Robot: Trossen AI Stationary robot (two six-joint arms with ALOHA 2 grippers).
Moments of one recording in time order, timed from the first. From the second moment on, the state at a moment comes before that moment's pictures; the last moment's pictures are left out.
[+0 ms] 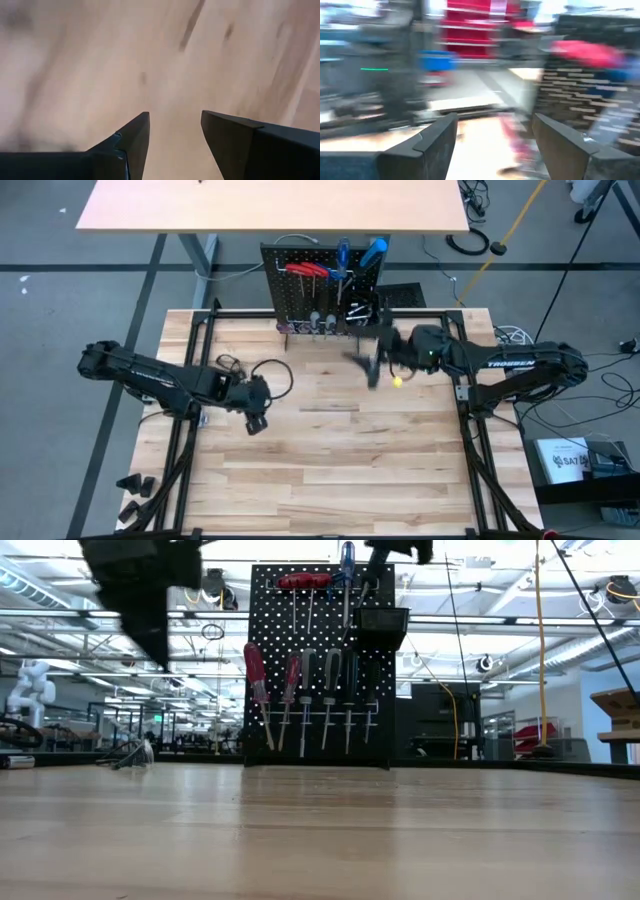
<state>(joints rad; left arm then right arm) -0.18 1.20 0.89 -0.83 -0.21 -0.52 -0.08 1.20 1.01 0.14 0.27 -0.02</state>
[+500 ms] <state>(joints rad) -0.22 1.20 0.83 -1.38 -0.29 -1.43 0.11 1.33 1.01 -0.14 -0.03 -0.06</state>
